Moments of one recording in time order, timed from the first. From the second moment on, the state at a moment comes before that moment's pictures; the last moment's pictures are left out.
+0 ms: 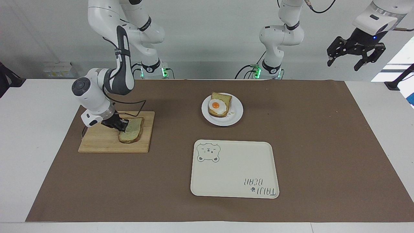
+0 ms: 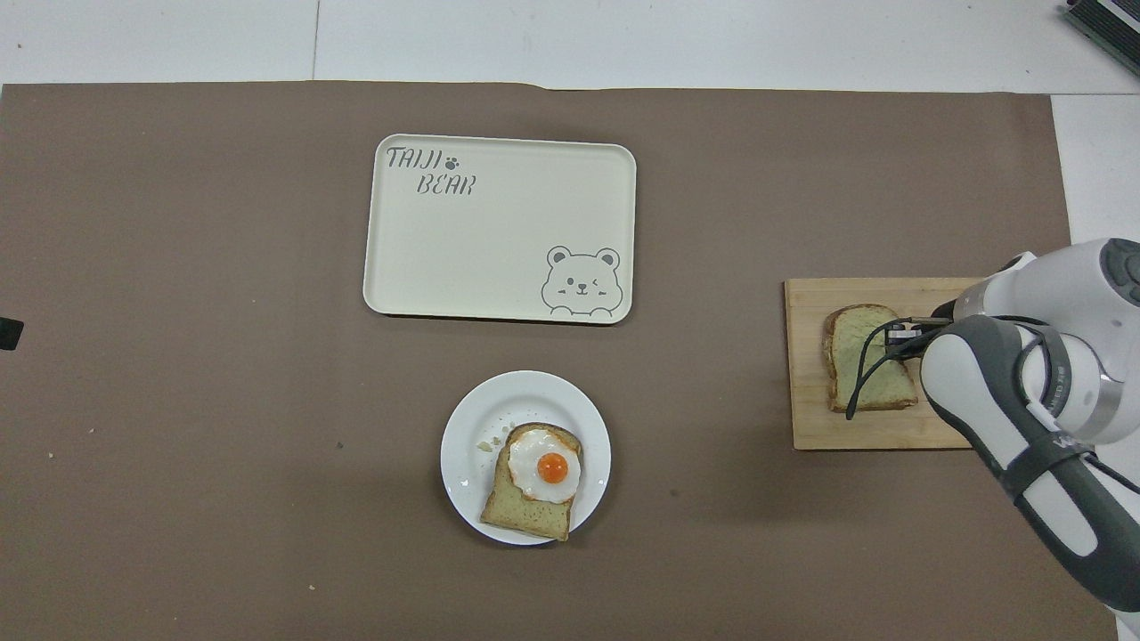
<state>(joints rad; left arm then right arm) -0.12 -0.01 0.13 -1.35 -0.03 1.32 0.27 -0.07 0.19 -0.06 -2.13 0.08 2.22 -0.07</state>
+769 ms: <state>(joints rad) -0.12 -0.01 0.13 -1.35 -0.03 1.32 0.27 -0.07 0.18 -0.06 -1.98 0.08 2.05 -0.10</state>
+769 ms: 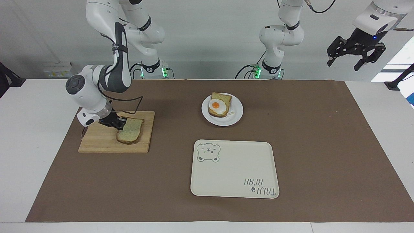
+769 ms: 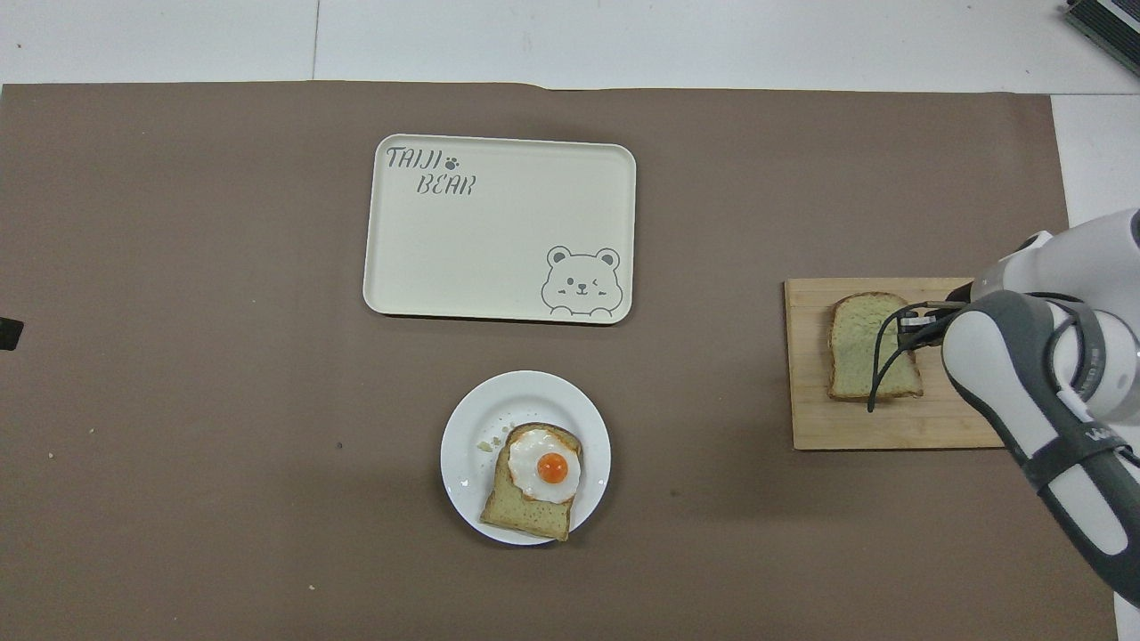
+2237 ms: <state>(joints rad) -0.12 -0.01 0.13 -1.35 -0.03 1.31 0.27 -0.06 0.00 0.04 -1.77 0.14 1.73 -0.10</state>
